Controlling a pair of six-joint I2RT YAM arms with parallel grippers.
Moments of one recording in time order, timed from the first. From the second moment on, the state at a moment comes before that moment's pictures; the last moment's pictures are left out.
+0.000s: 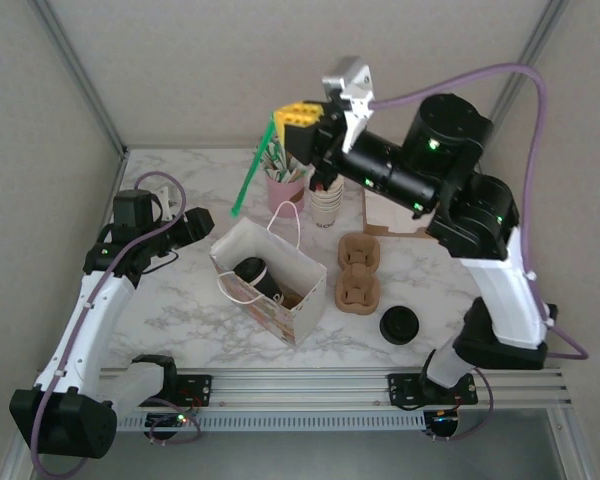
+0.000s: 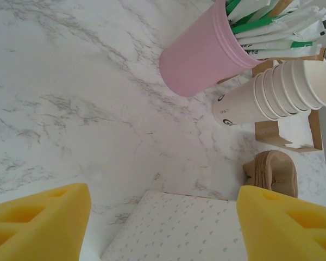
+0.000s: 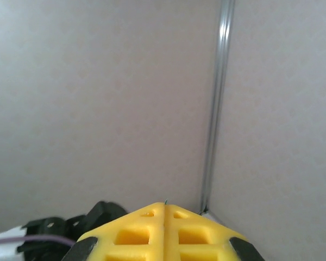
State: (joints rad) left arm -0.10 1.03 0.98 -0.63 0.32 -0.48; right arm 1.09 1.57 2.47 -0.80 0.00 -0.05
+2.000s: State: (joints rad) left arm -0.10 1.02 0.98 -0.63 0.31 -0.48; right arm 0.15 1.77 1.48 -0.58 0.11 0.28
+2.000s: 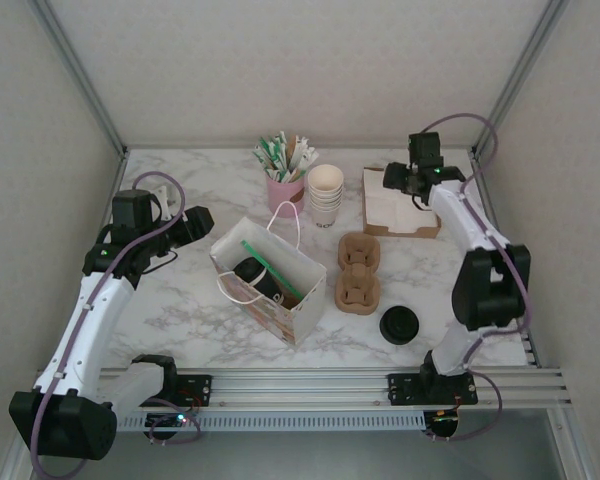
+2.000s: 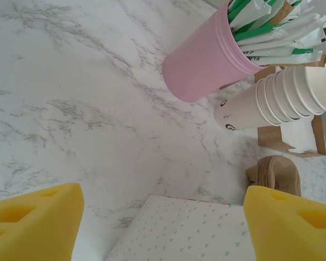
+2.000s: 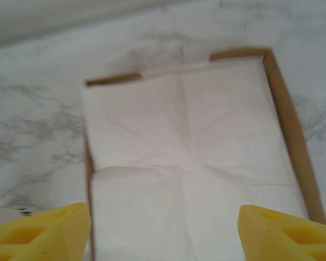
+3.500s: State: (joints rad) left arm -0.10 1.02 0.98 -0.63 0.31 -0.48; right arm 0.11 2.16 1.70 -0.67 0.13 0.39
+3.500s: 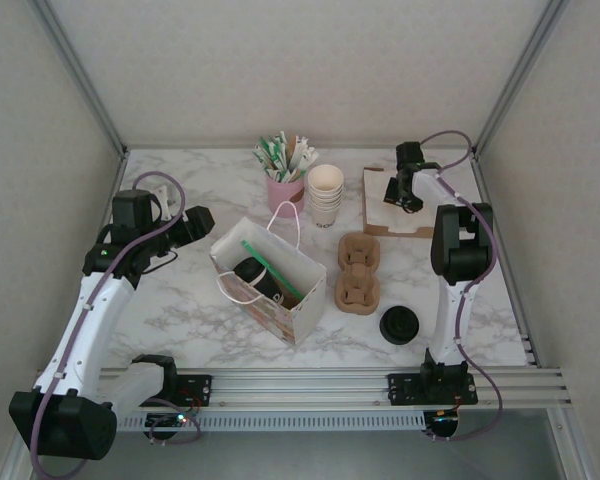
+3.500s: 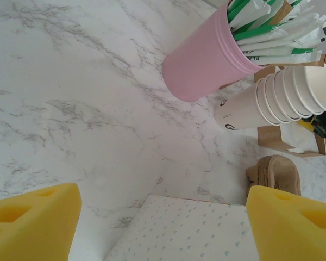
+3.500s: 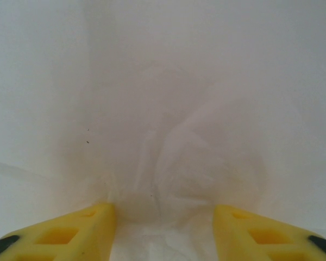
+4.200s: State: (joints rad) left arm -0.10 1.02 0.98 -0.63 0.31 -0.48; right arm 0.10 1.84 1.56 -0.62 -0.01 0.43
